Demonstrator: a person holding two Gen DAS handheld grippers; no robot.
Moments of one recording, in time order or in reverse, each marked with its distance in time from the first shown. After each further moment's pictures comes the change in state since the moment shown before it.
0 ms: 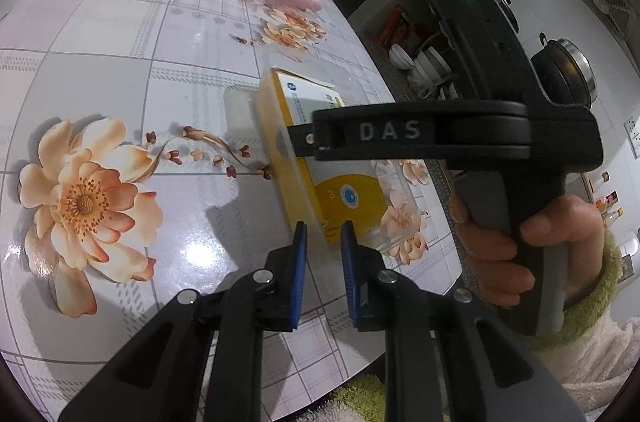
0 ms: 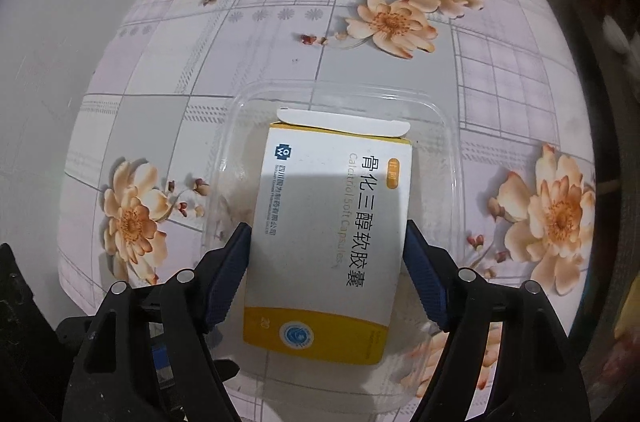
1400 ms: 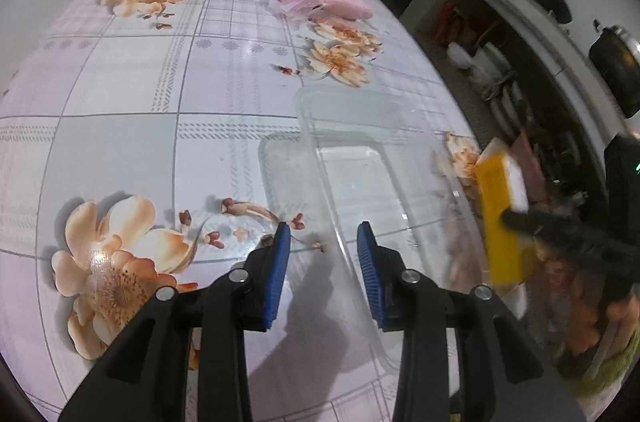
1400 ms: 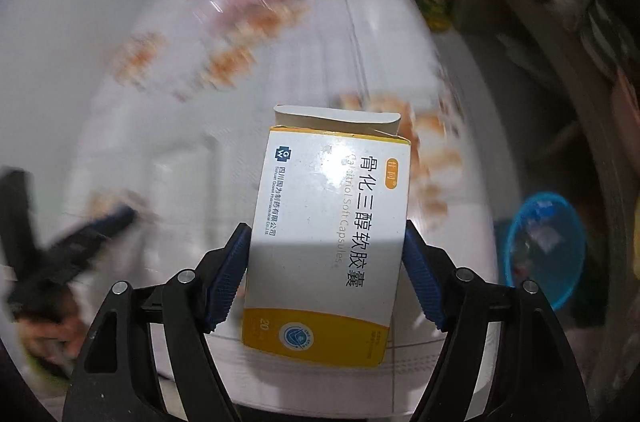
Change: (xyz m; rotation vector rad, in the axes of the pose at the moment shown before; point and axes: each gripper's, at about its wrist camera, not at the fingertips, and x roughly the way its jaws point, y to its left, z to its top) left arm 0.033 0.003 0.041 0.035 0.006 0.274; right arm -0.045 -0.127 -0.077 0.238 -0.180 -0.017
